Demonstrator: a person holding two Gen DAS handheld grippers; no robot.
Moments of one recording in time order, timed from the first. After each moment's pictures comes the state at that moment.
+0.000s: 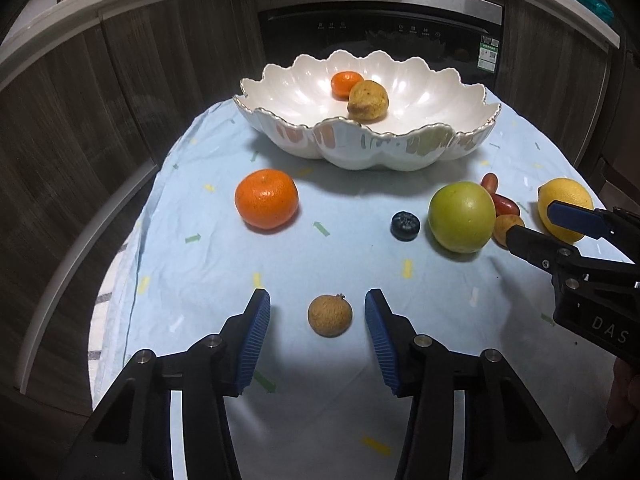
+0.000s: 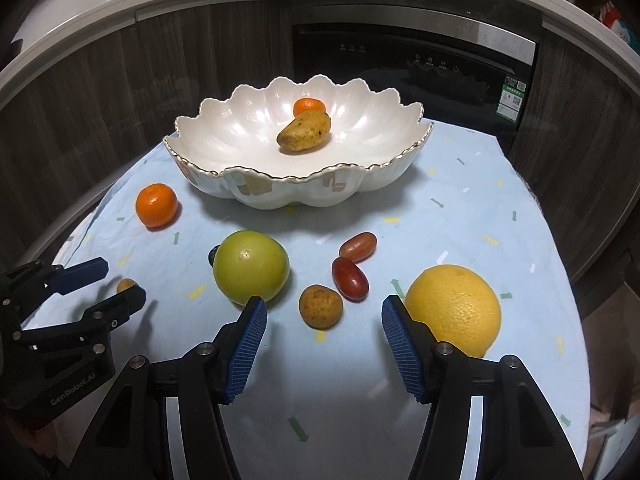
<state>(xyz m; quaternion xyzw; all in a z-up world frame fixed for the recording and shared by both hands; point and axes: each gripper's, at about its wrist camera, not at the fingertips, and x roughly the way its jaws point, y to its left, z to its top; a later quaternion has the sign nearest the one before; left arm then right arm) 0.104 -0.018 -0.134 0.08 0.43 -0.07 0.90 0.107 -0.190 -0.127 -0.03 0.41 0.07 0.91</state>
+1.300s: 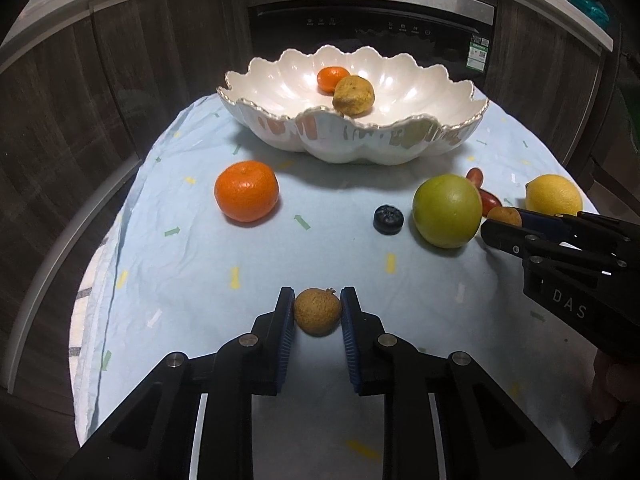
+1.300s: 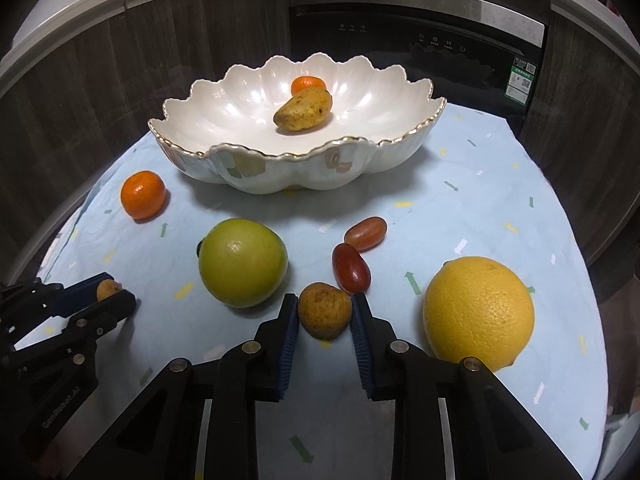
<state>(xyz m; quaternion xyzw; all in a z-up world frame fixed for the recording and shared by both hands) 0.104 -0.022 -0.137 0.07 0.43 -0.09 0.90 0.120 -0.184 -0.139 -0.03 0.43 0.07 0.90</state>
